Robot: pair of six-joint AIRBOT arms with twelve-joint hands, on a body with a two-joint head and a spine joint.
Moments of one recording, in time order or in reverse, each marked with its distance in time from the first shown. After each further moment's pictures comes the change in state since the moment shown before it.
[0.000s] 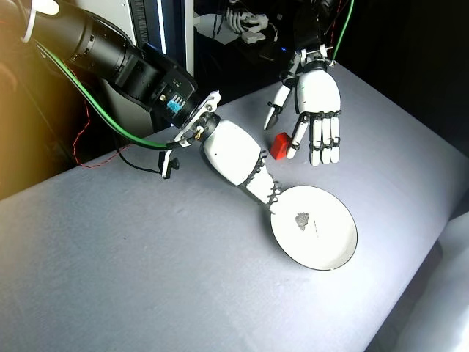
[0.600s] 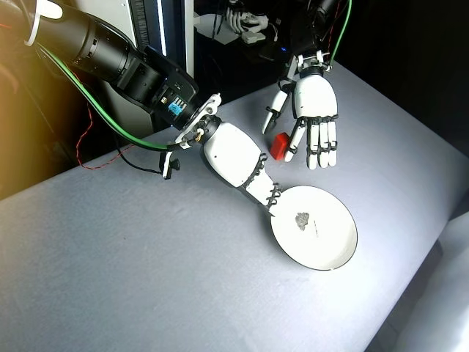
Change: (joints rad) left arm 0.024 -0.043 0.035 0.008 -0.036 -0.016; right arm 0.000 -0.012 0.002 0.000 0.000 0.015
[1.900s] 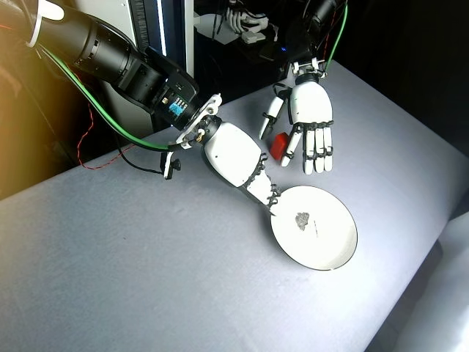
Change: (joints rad) left arm 0.018 -0.061 0.027 0.003 -0.043 -0.007; right arm 0.000 -0.004 0.004 -0.002 0.001 0.000
